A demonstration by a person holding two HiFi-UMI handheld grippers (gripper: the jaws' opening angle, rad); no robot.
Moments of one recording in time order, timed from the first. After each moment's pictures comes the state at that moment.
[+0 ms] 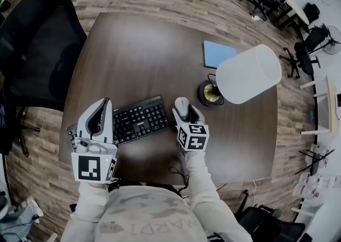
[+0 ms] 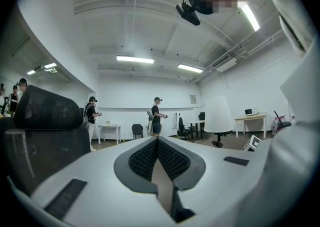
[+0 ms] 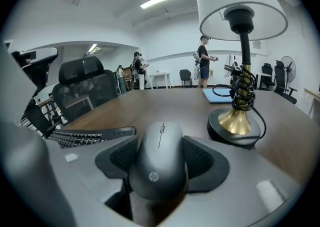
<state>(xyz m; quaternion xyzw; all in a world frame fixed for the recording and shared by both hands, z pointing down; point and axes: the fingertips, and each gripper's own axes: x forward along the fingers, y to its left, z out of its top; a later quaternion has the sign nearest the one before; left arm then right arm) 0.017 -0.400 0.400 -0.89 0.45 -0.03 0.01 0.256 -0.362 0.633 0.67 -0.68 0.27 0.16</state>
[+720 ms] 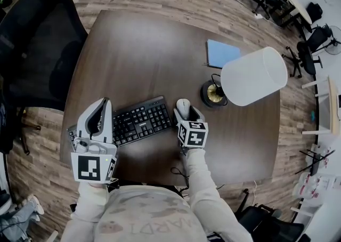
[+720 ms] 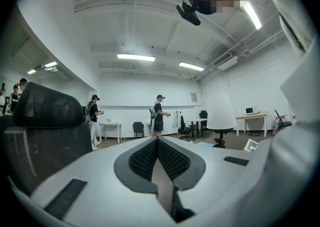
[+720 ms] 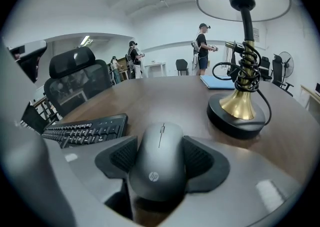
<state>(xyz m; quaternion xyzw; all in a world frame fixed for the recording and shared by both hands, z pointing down) 0.010 -0.412 0.413 -0.89 0.45 -0.04 0.00 0.260 -0.365 0.674 0.67 -0.65 0.32 0.19</state>
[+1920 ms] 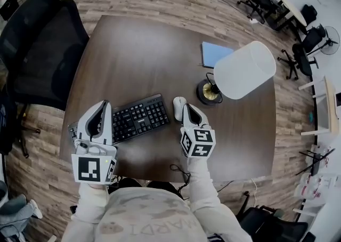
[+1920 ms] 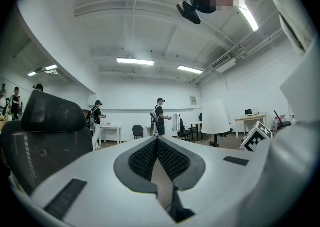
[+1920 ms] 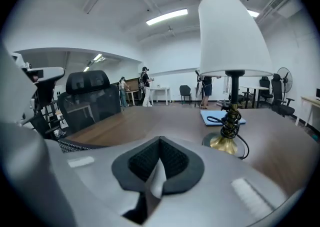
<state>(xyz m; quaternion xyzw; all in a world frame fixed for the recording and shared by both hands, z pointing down) 0.003 -0.375 0.393 -0.89 0.45 -0.03 0.01 0.252 -0.345 0.561 0.69 -0.69 0.20 0.11</state>
